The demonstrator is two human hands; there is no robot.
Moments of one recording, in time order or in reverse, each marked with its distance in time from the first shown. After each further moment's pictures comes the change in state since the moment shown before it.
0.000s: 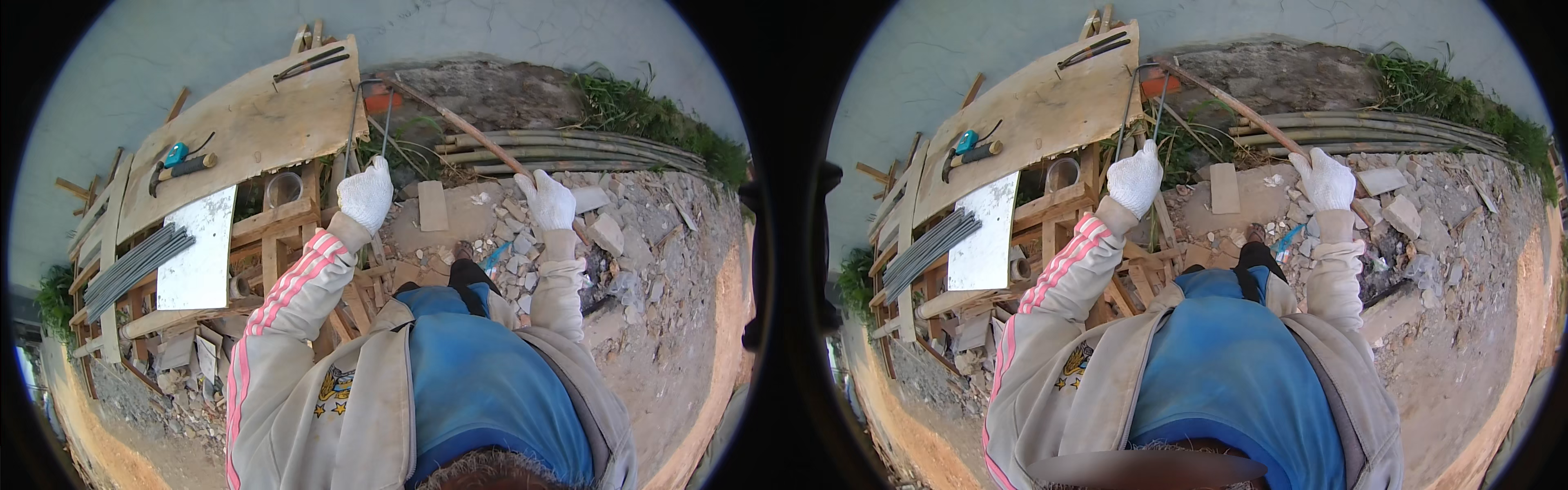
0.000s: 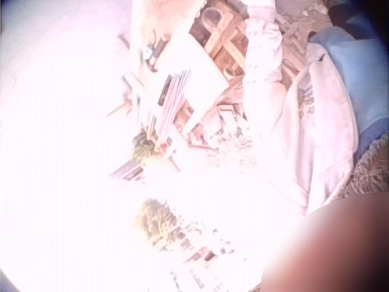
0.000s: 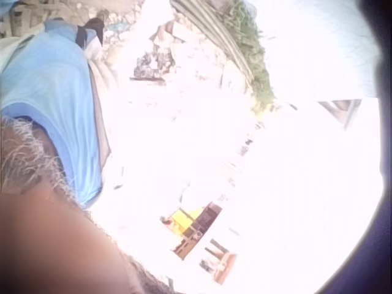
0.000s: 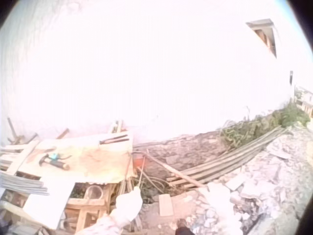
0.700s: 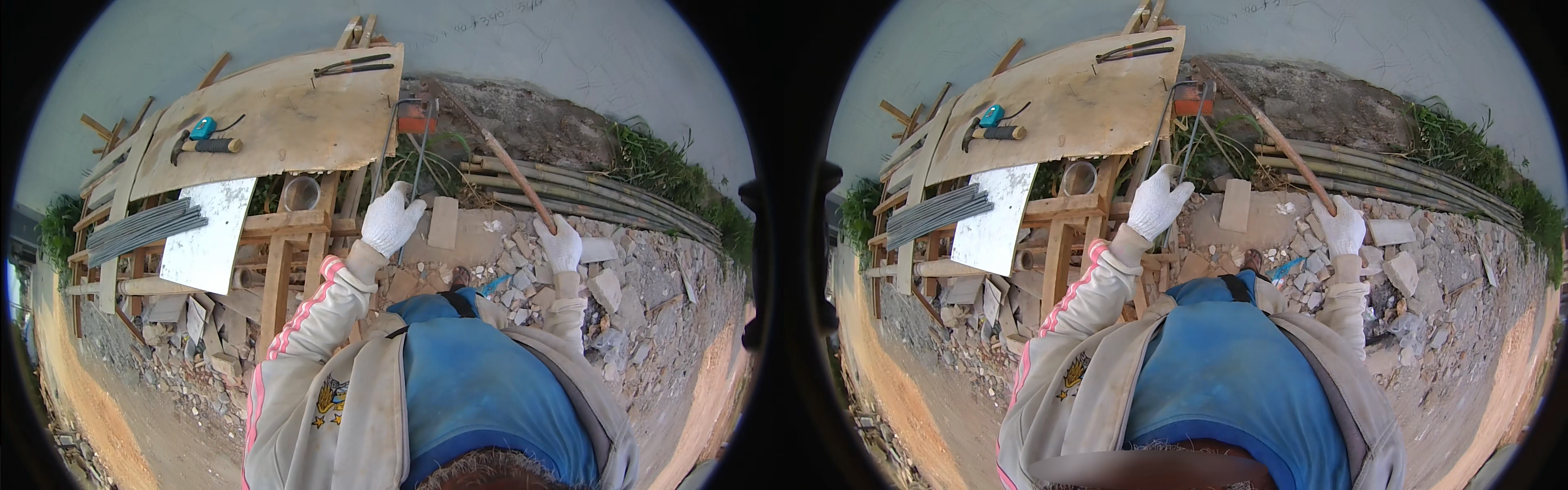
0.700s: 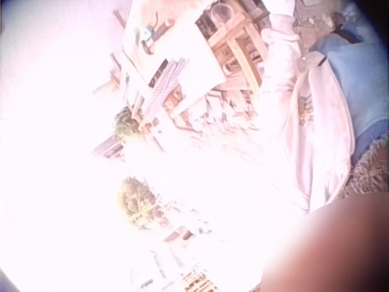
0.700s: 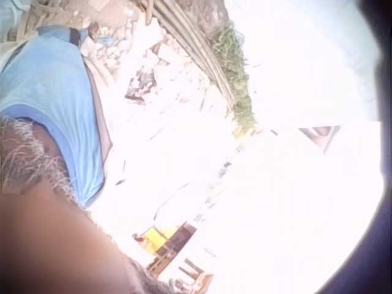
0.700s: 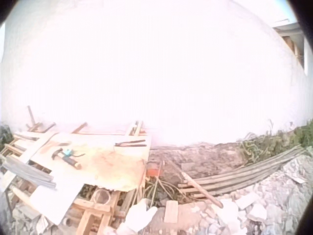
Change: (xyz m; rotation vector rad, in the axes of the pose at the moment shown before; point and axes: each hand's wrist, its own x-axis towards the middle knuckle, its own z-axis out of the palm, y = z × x) left_hand 0.012 0.027 -0.031 -0.750 -0.079 -0.438; right_hand 0.061 0.050 0.038 0.146 -0.017 -0.068
